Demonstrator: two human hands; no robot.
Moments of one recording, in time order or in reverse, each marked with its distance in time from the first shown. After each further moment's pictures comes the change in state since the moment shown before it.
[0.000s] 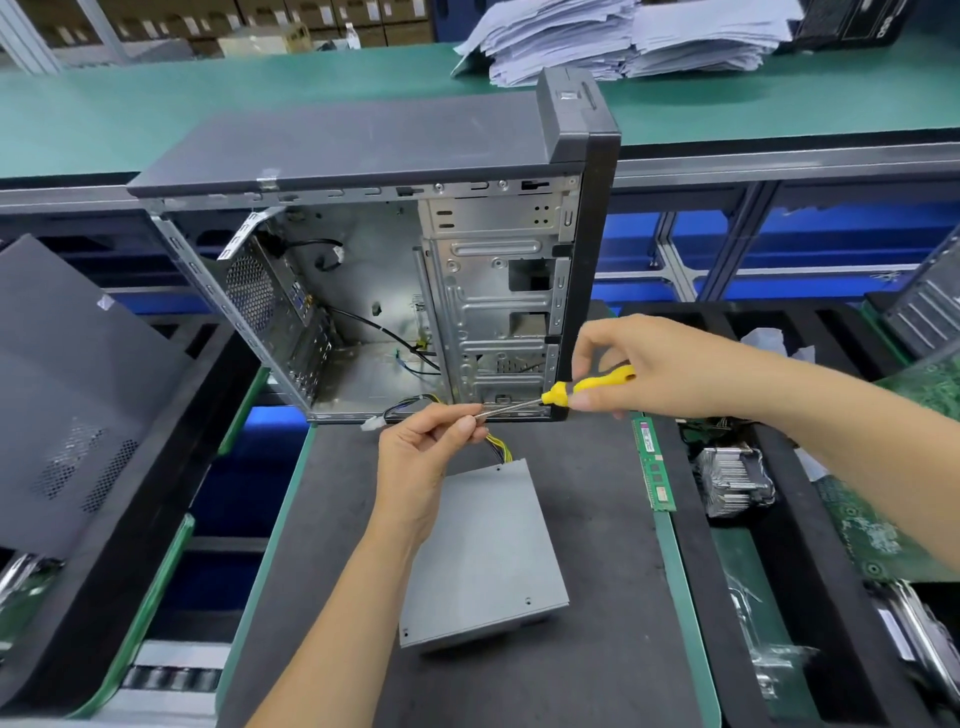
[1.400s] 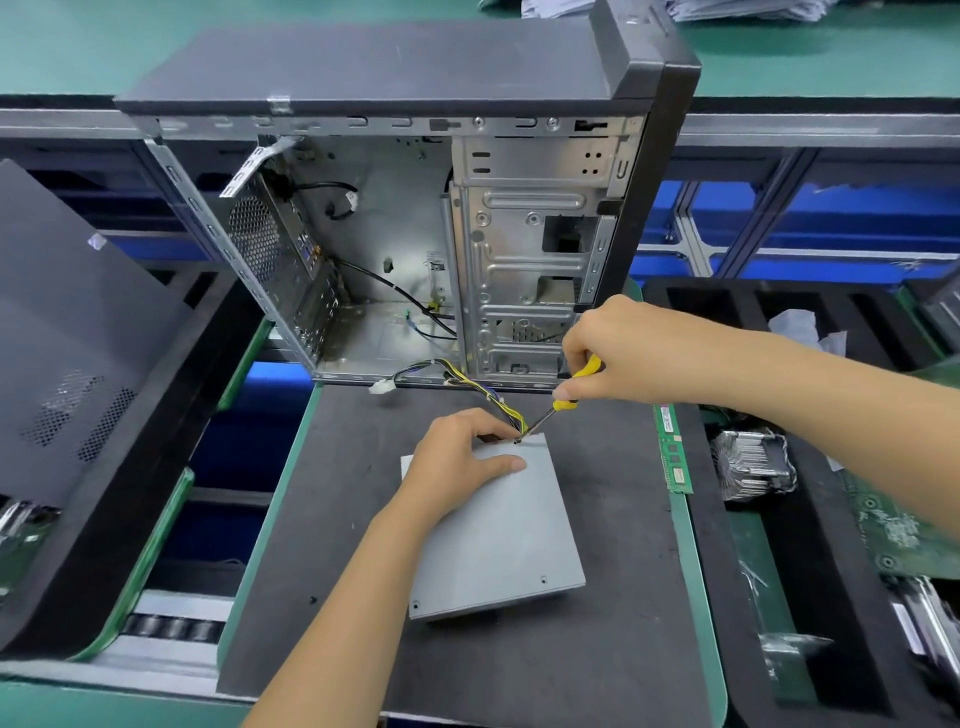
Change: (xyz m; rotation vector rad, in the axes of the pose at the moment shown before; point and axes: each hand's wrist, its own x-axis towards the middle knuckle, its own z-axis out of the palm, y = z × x) left_hand 0.002 -0.022 -0.013 0.883 -0.308 -0.154; right_hand 0.048 -0.015 0.030 -0.557 -0.058 -0.061
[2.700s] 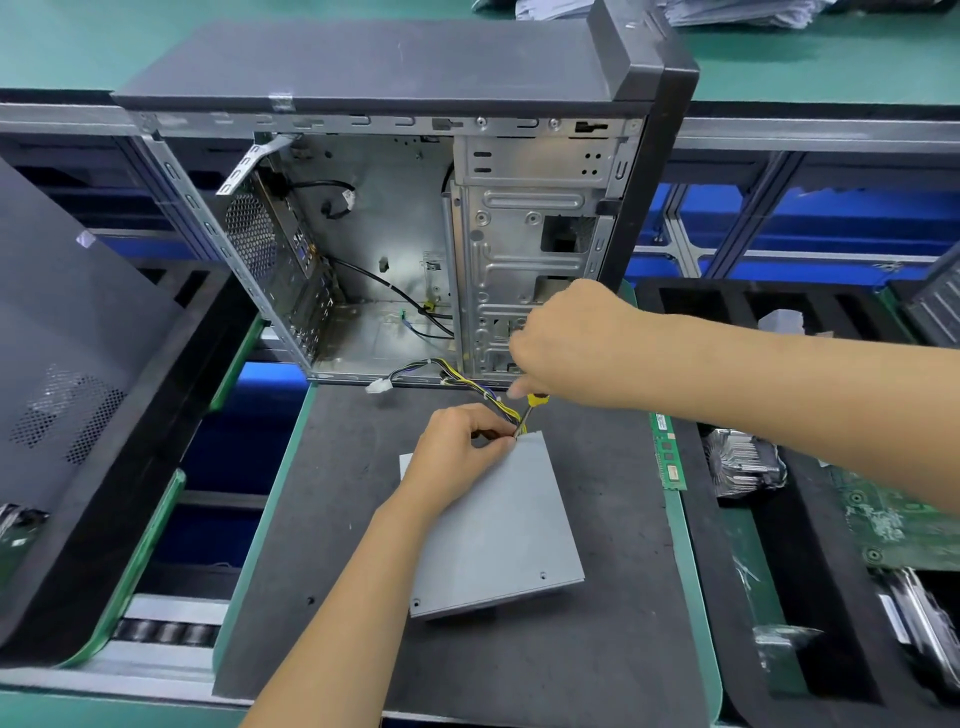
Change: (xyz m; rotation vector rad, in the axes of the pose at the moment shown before) left_hand 0.005 0.001 0.003 -0.052 0.068 0.037; right_hand 0.020 -0.041 -0.009 -0.706 0.021 -0.194
